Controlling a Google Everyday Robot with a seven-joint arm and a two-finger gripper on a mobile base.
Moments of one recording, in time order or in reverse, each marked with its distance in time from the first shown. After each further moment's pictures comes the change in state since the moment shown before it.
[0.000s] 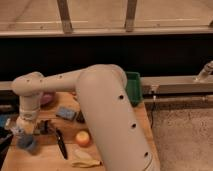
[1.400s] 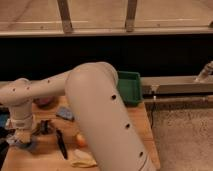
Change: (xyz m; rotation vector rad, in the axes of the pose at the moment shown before) arm -0.003 0.024 0.017 0.000 0.097 -0.037
